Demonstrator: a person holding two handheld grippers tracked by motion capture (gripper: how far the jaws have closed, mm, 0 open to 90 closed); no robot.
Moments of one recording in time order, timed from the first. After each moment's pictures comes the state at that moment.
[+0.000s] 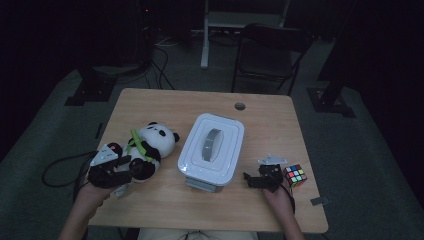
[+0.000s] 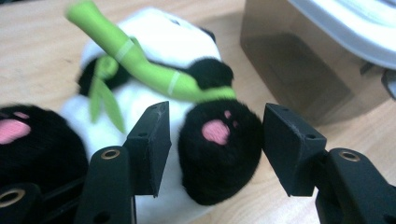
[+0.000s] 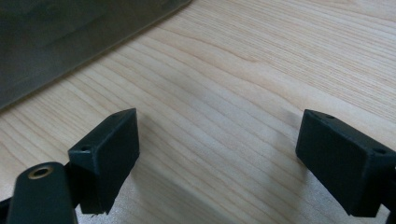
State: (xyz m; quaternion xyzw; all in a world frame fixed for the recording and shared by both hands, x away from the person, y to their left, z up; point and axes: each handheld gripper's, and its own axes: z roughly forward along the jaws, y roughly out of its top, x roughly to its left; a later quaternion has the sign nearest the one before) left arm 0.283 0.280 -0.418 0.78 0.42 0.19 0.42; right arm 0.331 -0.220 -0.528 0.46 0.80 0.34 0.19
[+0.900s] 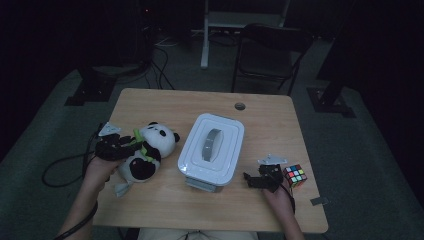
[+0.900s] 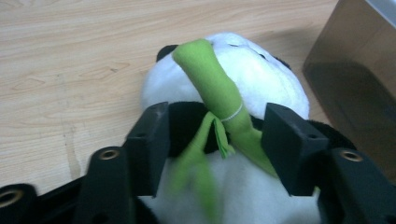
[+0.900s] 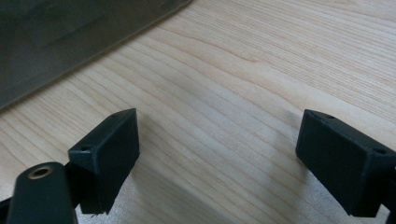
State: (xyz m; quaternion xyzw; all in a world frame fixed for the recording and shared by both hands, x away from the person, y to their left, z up) left arm 0.358 0.286 -0.428 0.76 0.48 0.18 0.39; right arm 0.331 -0.220 -0.528 0.46 0.80 0.34 0.19
